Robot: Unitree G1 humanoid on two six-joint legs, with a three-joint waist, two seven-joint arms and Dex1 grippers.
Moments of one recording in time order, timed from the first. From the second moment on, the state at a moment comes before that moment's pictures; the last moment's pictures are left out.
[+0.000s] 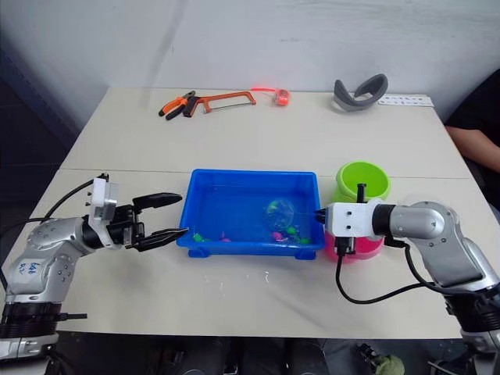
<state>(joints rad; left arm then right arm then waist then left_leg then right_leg) -0.27 0.66 0.18 -0.03 -0.55 0.29 -1.16 -0.36 -0.94 0.11 -0.14 -0.04 -0.07 1.00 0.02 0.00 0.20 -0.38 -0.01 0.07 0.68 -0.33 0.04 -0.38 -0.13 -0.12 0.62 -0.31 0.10</state>
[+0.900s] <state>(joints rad) -0.36 0.68 0.11 0.06 -0.51 0.23 -1.27 -0.37 -0.92 0.06 -0.32 0.25 0.53 1.08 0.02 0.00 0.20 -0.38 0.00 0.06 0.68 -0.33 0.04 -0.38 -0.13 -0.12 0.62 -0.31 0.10</state>
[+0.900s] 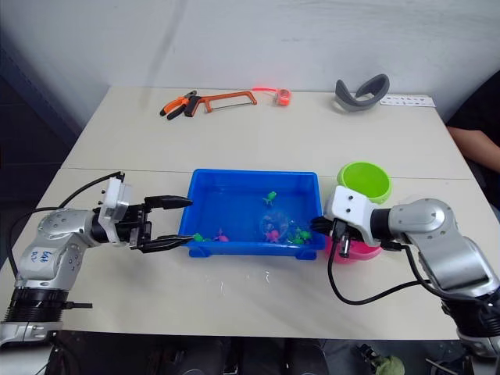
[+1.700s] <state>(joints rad) -0.58 0.48 -0.03 0.11 -0.55 0.31 -1.28 0.15 -0.82 -0.86 -0.67 0.43 0.81 1.08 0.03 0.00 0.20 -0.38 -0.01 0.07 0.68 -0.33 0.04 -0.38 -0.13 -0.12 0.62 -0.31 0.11</state>
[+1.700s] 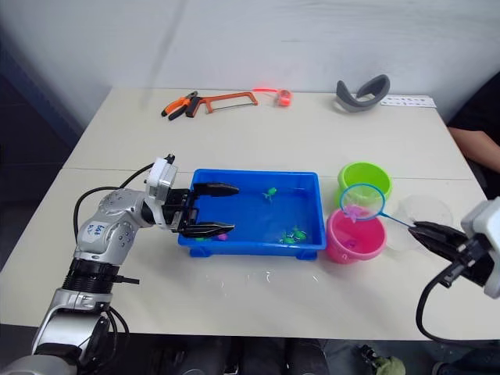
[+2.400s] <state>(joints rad) -0.68 0.41 -0.07 0.30 -0.49 0.23 -1.38 0.52 -0.66 -0.81 -0.39 -0.37 -0.68 0.64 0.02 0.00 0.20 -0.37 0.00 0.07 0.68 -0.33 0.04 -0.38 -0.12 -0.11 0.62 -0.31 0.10</state>
